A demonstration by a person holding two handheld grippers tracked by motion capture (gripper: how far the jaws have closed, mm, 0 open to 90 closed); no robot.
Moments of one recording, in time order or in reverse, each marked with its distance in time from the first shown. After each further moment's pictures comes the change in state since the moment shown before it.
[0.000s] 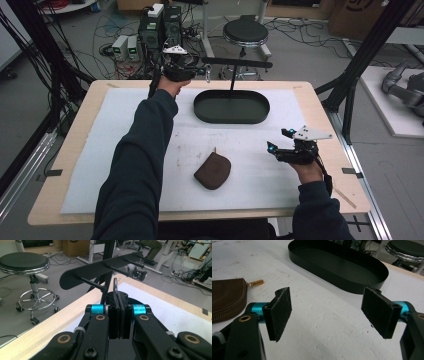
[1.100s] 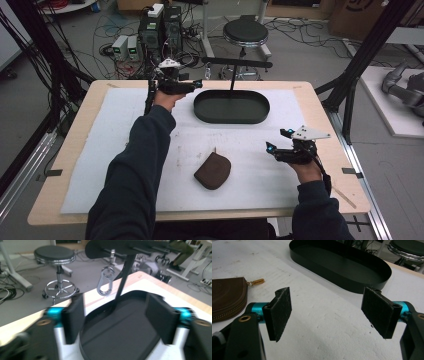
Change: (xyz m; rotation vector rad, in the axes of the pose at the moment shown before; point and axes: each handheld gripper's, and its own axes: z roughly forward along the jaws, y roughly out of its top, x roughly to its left) left arm -0.027 -0.041 -0.036 -0.040 0.192 -0.062; right arm 0.001 0.000 0.003 0.008 0.011 0.003
